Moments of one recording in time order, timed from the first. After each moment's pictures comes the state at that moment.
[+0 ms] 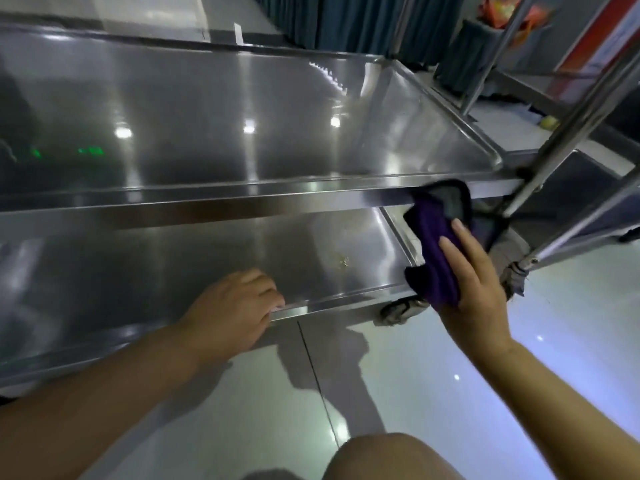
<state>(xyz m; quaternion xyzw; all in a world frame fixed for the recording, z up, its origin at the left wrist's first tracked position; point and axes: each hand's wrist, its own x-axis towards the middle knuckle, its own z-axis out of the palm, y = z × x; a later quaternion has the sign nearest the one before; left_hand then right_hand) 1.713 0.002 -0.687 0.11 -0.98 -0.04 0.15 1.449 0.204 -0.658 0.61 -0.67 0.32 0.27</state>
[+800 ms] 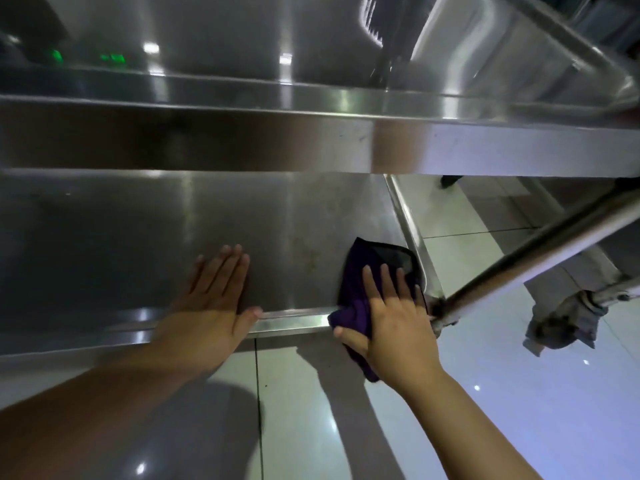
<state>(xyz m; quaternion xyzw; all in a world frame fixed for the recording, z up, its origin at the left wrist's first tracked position) 1.586 -0.005 -0.821 0.41 -0.91 -0.04 -0.04 1.360 0.133 -0.803 0.56 -0.82 0.00 -0.07</state>
